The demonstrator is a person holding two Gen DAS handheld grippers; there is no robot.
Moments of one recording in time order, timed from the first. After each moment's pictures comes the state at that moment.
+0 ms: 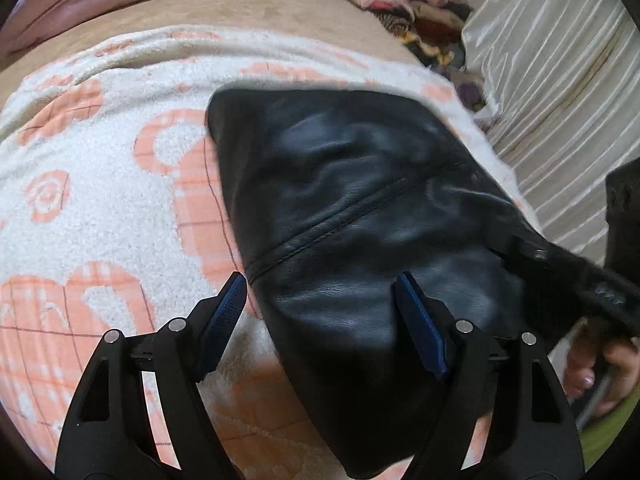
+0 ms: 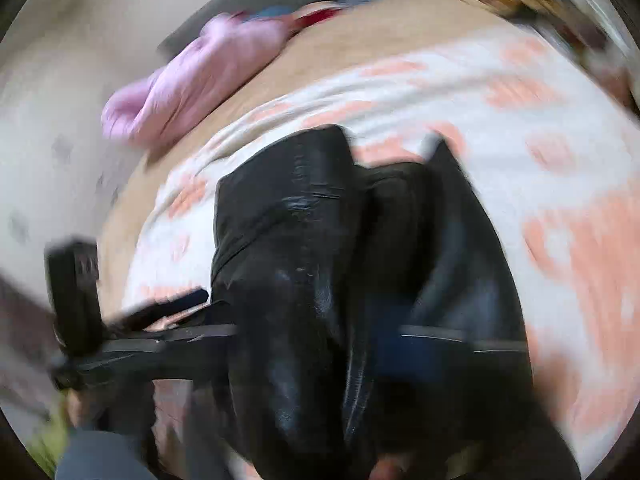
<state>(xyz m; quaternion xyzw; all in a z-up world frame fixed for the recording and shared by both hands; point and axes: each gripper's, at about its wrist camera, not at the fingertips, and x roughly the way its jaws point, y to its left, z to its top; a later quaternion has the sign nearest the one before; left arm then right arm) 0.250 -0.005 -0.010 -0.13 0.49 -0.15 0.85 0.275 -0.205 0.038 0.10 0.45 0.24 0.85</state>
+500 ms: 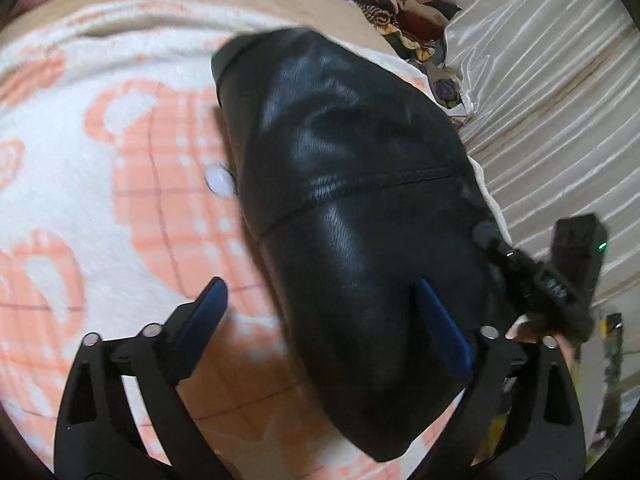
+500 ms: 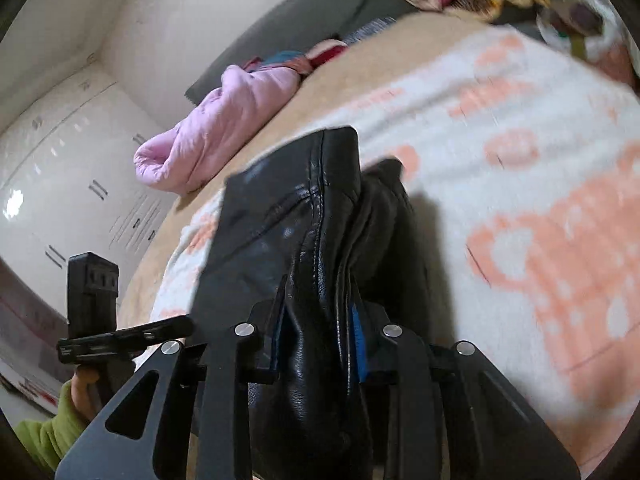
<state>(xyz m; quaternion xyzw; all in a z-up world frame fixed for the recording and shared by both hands) 0.247 -0.032 -0.027 -0.18 0.52 -0.20 0.81 0.265 -0.340 -0.031 0.25 0.40 0.26 0.84</state>
